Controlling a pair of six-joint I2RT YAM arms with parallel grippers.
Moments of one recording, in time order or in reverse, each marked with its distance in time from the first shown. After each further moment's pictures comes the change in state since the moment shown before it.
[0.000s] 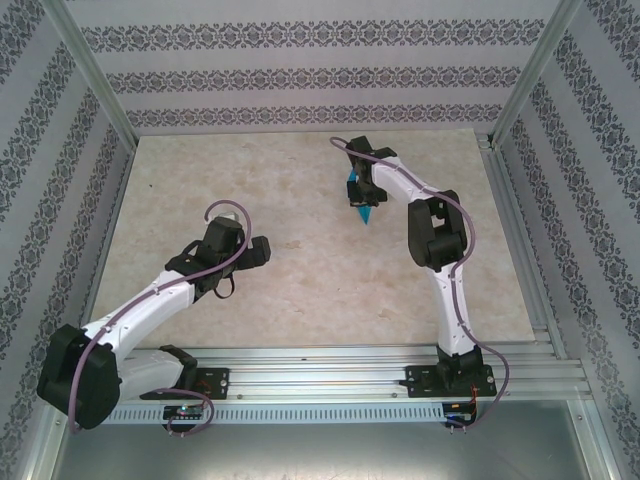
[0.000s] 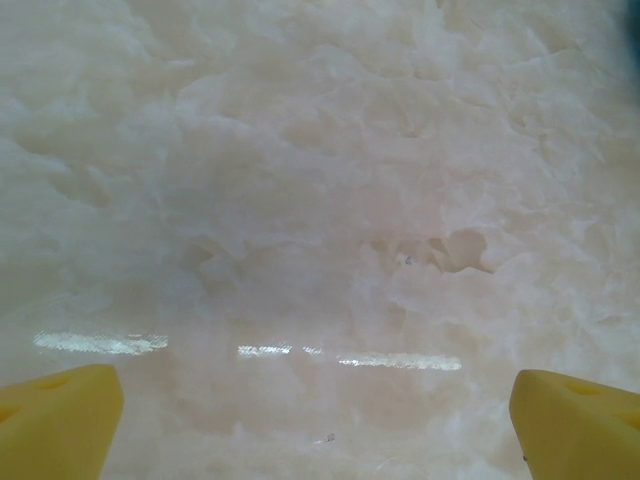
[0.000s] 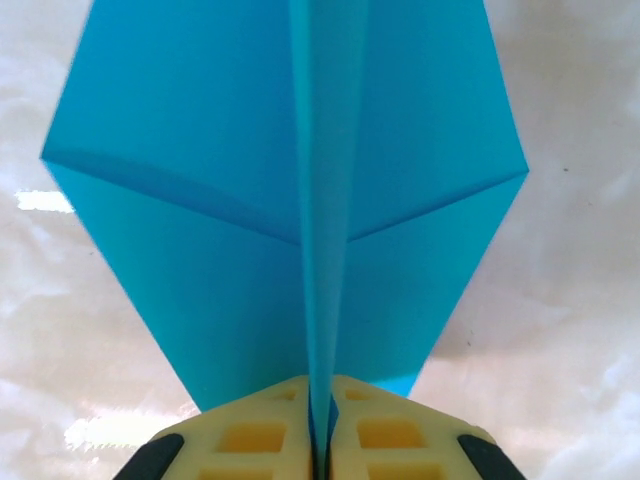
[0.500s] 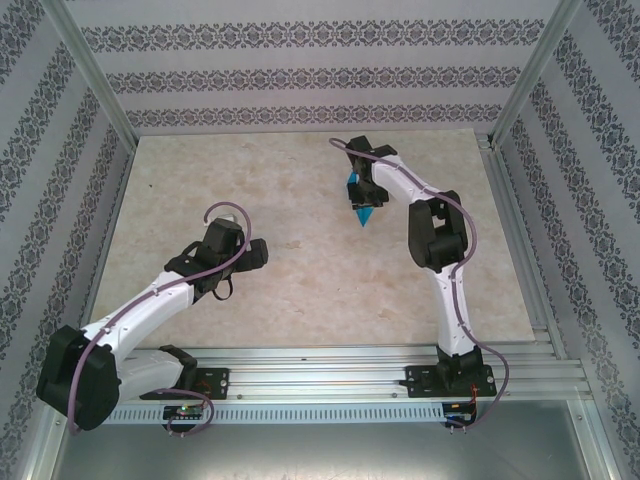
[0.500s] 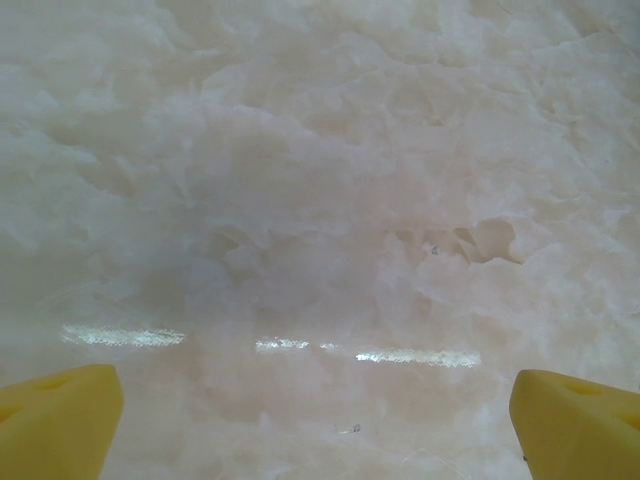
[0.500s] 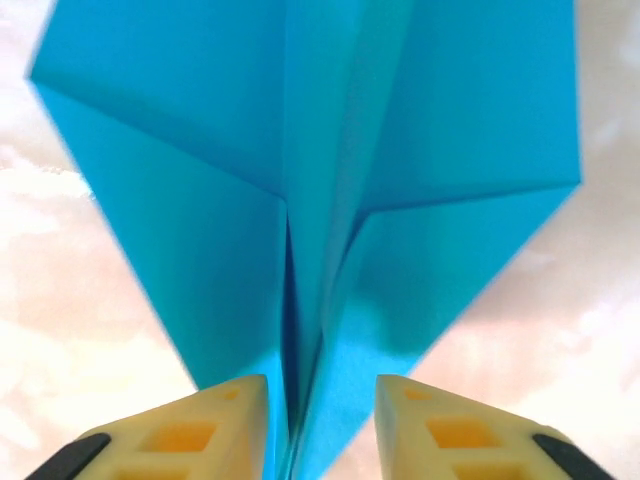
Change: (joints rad) left arm 0.000 -0.008 -0.003 -0.026 -0.025 0.015; right arm 0.003 -0.042 -0.004 -0.074 0.004 -0.016
